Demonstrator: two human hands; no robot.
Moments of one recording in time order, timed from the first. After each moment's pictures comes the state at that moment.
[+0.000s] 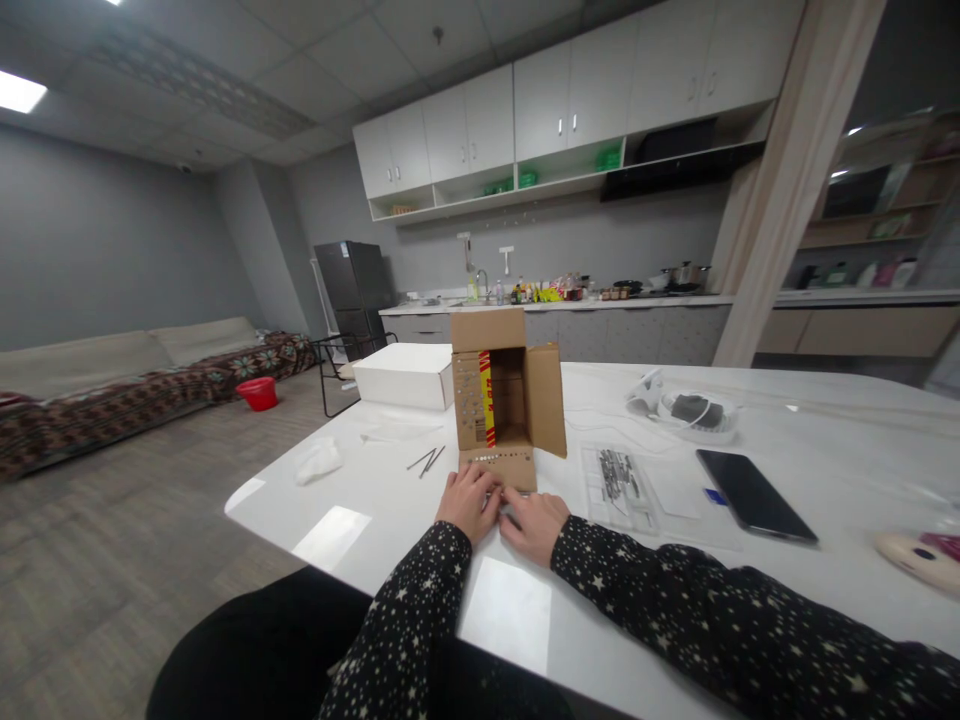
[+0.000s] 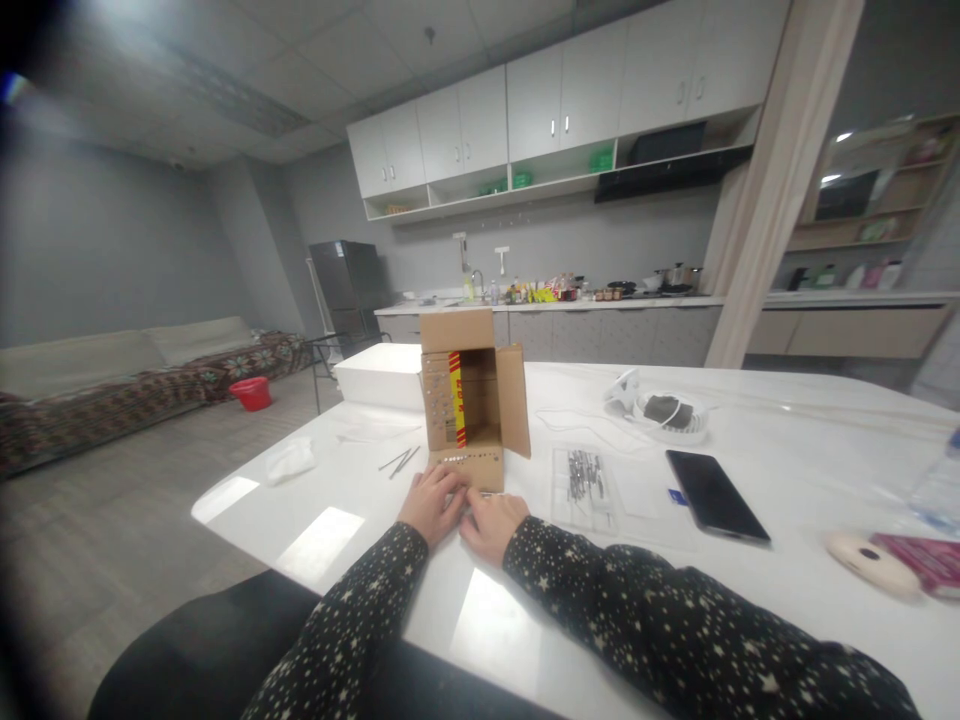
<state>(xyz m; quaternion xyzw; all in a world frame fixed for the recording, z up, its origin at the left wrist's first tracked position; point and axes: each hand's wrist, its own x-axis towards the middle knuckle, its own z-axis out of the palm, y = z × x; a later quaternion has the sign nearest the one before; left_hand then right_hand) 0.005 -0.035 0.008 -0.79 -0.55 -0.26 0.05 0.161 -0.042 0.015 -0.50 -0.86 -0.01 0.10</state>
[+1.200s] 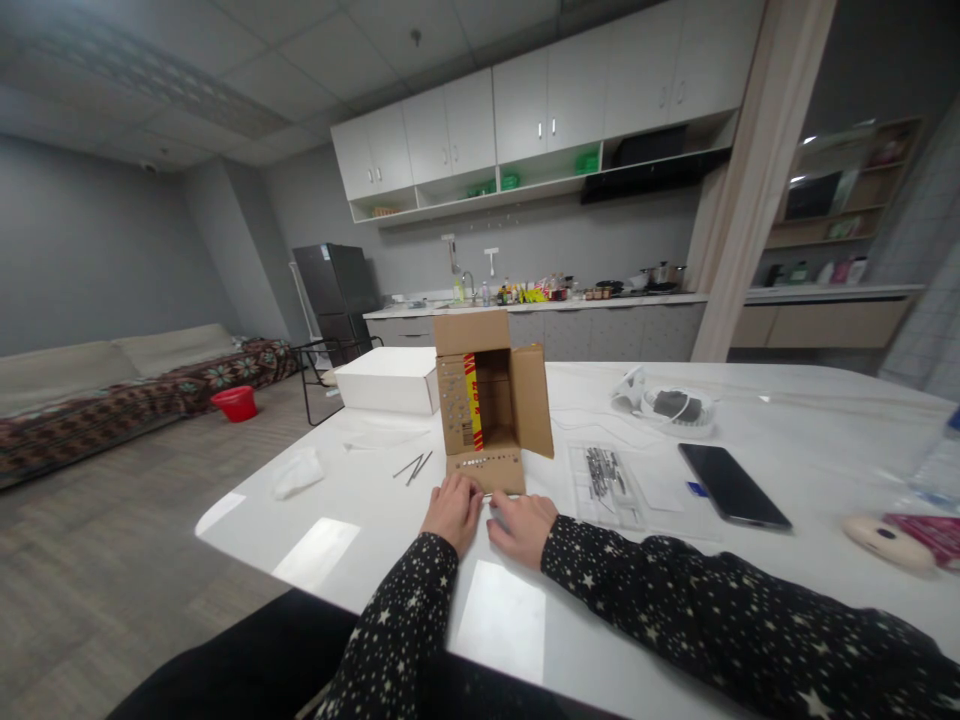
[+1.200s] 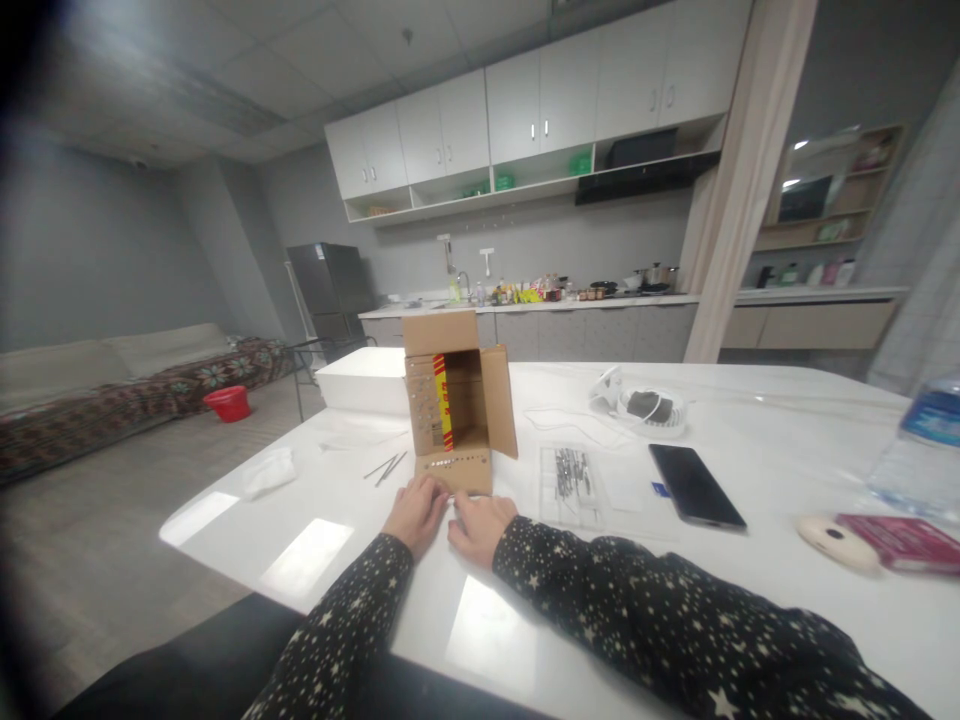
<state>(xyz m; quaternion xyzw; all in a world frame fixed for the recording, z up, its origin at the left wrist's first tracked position) -0.003 -0.030 -0.001 -0.77 -0.59 -0.24 0.01 0.163 -0.042 0.017 -0.50 -0.86 0.01 0.11</state>
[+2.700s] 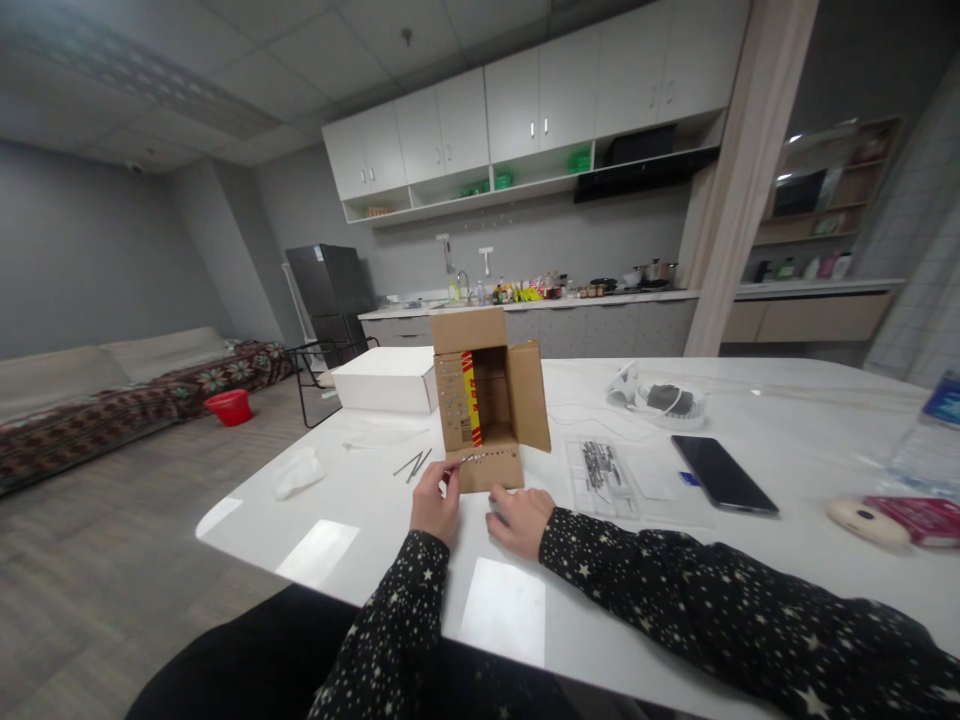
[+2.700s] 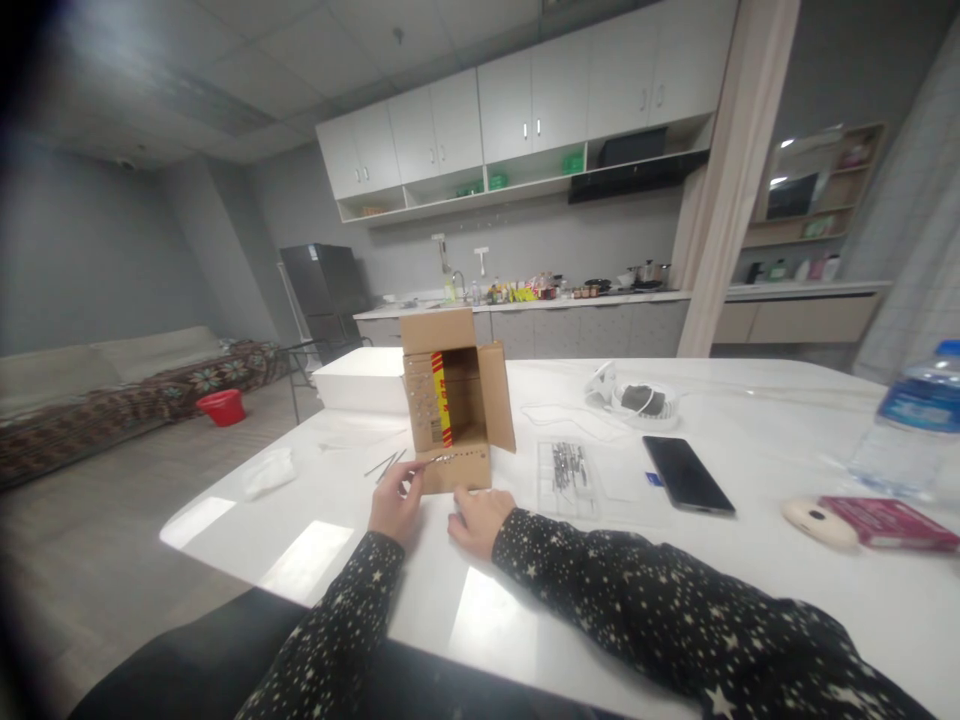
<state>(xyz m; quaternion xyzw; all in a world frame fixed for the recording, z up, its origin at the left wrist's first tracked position) -0.016 -0.031 0.005 -0.66 -0.53 -0.53 -0.03 0.160 -0.047 0.020 -0.51 -0.86 0.00 0.09</state>
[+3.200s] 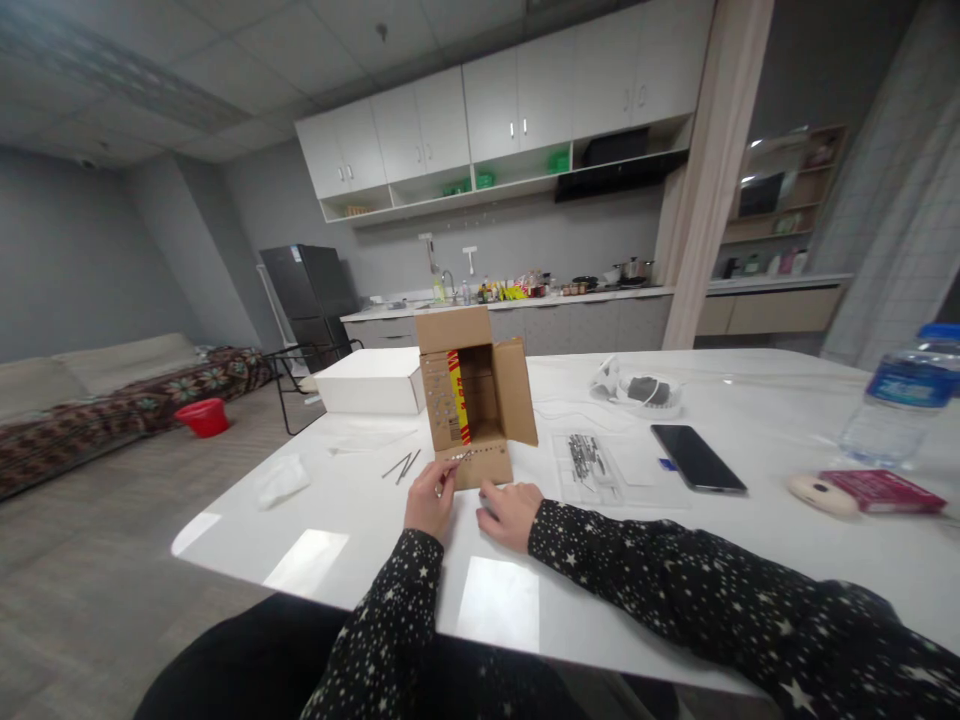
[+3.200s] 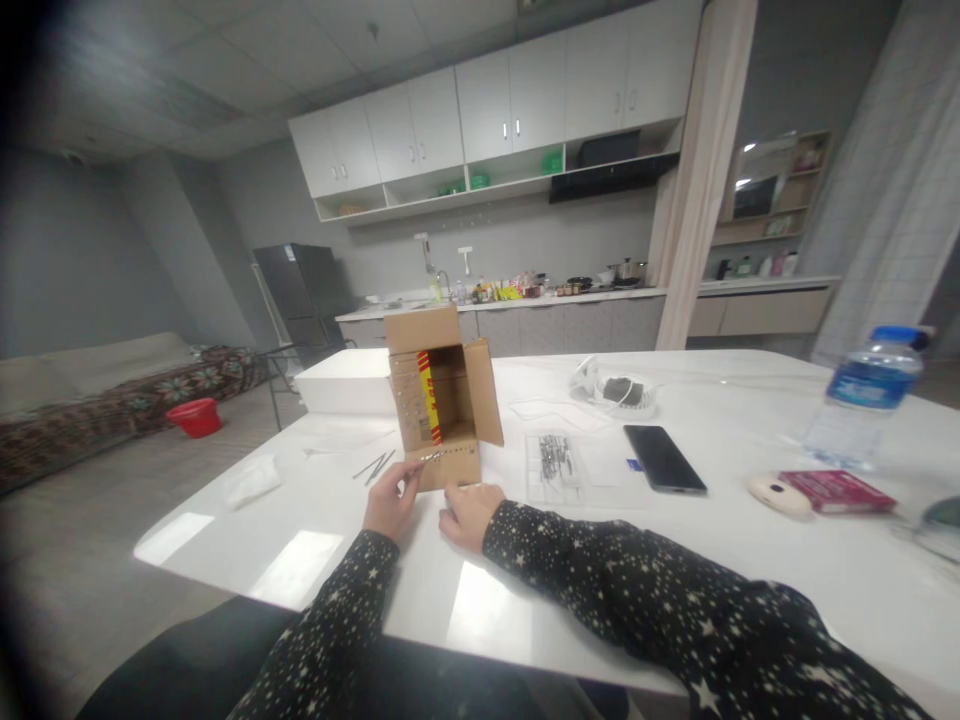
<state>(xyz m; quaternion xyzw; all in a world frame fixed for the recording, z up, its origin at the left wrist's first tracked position) -0.018 -0.022 -0.004 -0.72 -0.47 -0.51 0.00 0.161 -0.048 0.019 -0.51 -0.86 -0.01 0.10</state>
